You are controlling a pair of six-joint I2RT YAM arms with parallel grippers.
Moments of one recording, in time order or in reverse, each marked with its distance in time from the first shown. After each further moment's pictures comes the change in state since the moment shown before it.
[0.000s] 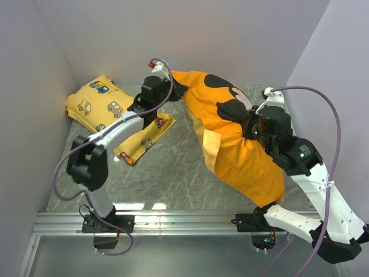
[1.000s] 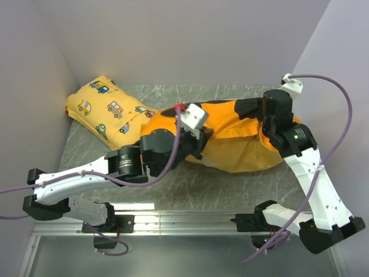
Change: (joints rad) left arm -0.866 -0.502 0.111 -0.517 -0.671 0.438; right arm -0.206 0.107 0.056 0.089 0.244 0.012
